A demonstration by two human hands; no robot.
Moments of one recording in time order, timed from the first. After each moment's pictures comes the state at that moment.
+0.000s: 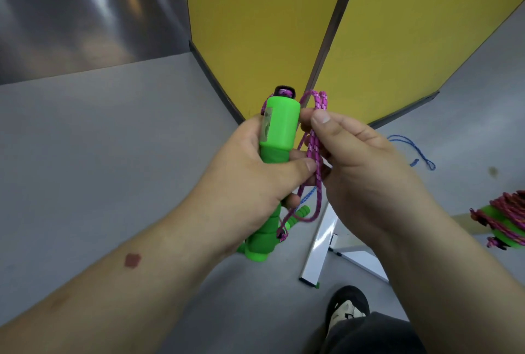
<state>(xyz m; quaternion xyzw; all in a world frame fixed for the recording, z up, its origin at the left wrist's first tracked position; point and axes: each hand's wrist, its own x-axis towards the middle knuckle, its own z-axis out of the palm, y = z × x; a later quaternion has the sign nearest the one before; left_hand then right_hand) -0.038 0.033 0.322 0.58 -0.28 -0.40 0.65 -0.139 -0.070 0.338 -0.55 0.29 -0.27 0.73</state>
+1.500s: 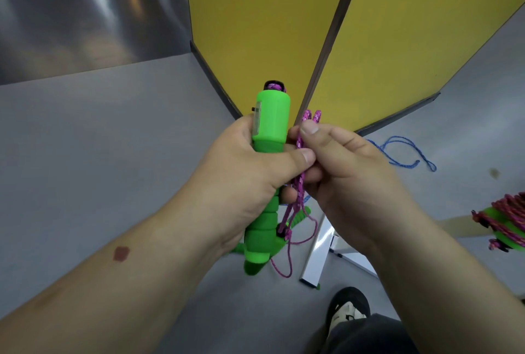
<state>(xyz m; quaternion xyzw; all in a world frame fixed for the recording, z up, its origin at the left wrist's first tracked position) -0.038 0.035 0.339 0.54 -0.22 -0.44 0.69 -0.134 -0.063 0.329 -0.53 0.29 -0.23 0.77</state>
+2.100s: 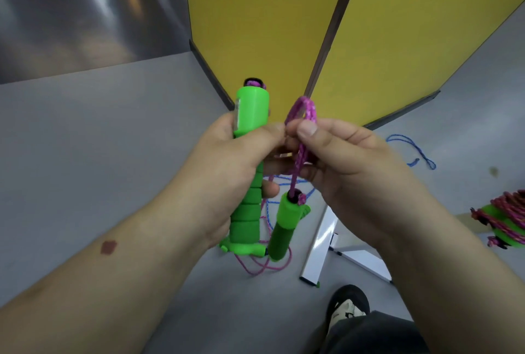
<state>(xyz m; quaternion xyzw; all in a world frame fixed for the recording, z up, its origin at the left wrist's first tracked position) -0.027 0.039 0.336 0.56 -0.18 -0.43 0.68 -0.140 -0.070 0.338 -0.58 0.23 -0.21 0.76</state>
